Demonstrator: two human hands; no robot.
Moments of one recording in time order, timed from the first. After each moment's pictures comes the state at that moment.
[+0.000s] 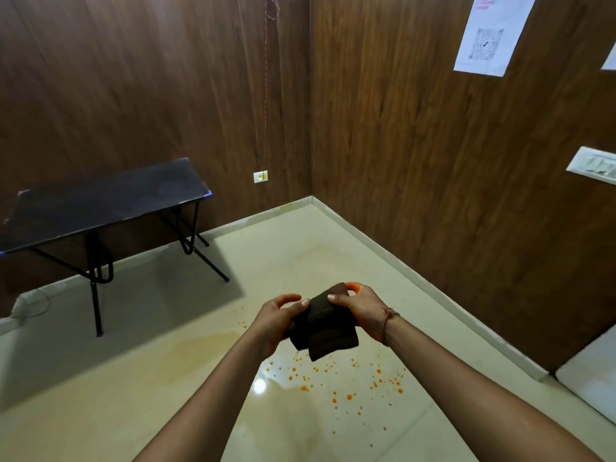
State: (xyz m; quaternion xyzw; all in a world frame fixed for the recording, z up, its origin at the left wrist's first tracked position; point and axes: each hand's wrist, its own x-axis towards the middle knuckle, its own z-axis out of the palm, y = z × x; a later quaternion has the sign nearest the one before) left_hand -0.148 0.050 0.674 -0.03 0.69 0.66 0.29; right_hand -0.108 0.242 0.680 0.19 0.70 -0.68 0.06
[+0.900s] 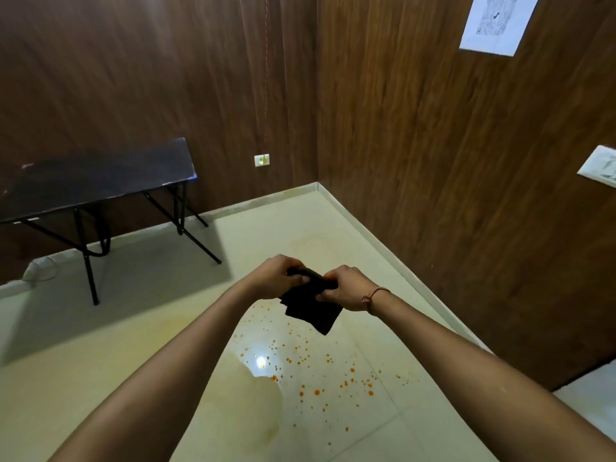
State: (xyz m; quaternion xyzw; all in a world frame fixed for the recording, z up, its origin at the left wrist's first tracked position) left_hand -0.191 0.244 0.719 0.23 0.92 0.28 0.17; right_hand -0.148 0.434 0.698 -0.04 0.94 -0.30 0.14
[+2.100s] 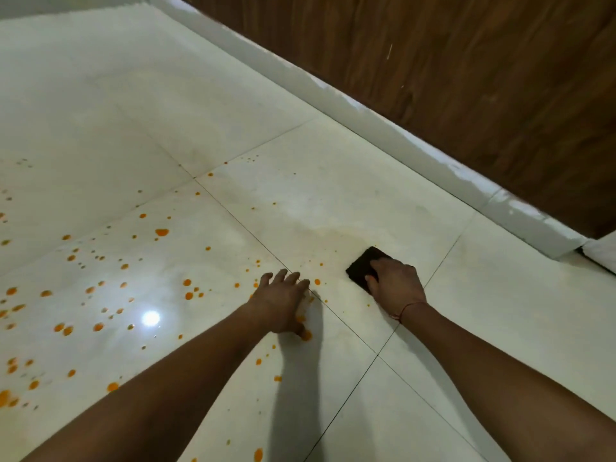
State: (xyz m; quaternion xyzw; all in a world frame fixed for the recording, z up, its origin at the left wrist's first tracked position) left_hand -0.314 0.560 -0.196 0.46 0.85 -0.04 0.25; right_hand -0.202 0.791 -0.215 0.23 0.97 0.03 0.08
